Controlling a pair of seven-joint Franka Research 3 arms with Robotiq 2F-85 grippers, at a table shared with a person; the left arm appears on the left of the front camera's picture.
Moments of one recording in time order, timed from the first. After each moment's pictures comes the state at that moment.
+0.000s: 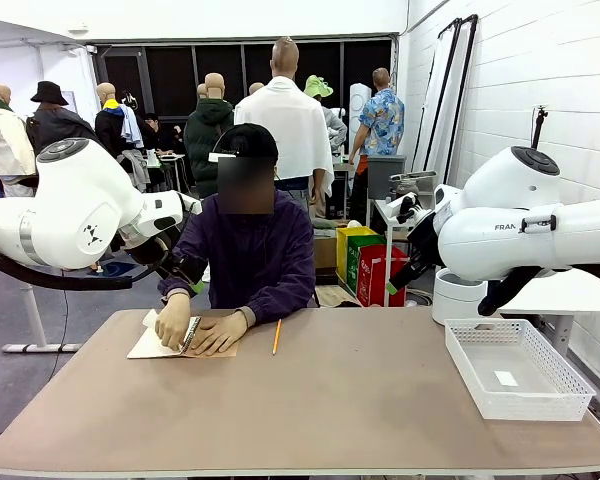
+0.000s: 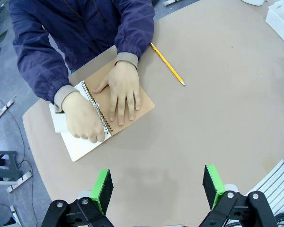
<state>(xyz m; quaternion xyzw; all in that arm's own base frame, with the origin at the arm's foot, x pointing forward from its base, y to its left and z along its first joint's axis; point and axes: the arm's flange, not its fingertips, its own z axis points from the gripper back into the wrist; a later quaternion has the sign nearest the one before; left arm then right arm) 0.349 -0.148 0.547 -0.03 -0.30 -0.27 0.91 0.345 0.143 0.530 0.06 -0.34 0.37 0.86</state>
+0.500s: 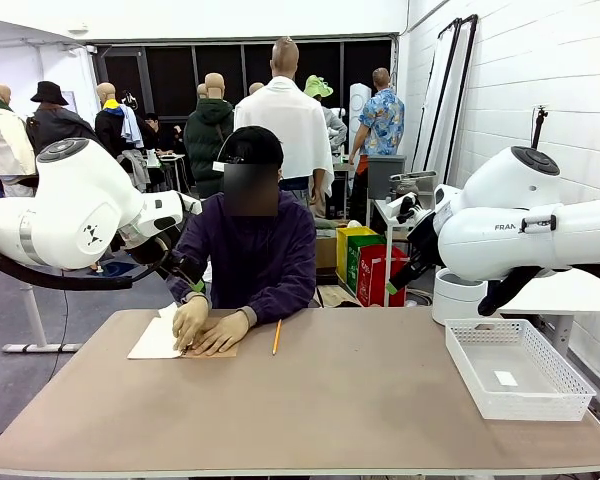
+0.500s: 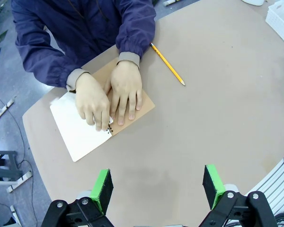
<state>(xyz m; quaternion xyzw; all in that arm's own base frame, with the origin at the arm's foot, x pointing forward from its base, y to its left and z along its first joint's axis) 0.349 -0.148 0.547 -0.03 -0.30 -0.27 0.91 0.345 0.143 0.530 0.06 -0.34 0.37 0.86</state>
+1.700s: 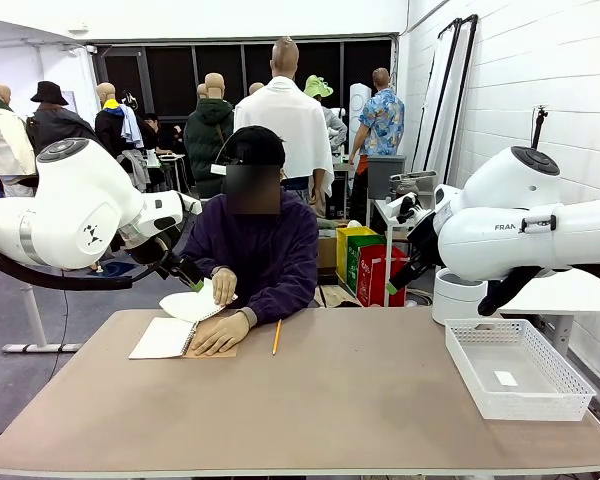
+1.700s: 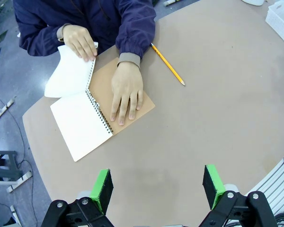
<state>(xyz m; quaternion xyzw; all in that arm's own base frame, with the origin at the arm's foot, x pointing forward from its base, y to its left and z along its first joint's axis) 0.349 -0.148 0.547 -0.03 -0.30 -0.27 0.91 0.345 0.143 0.530 0.06 -0.34 0.37 0.86</state>
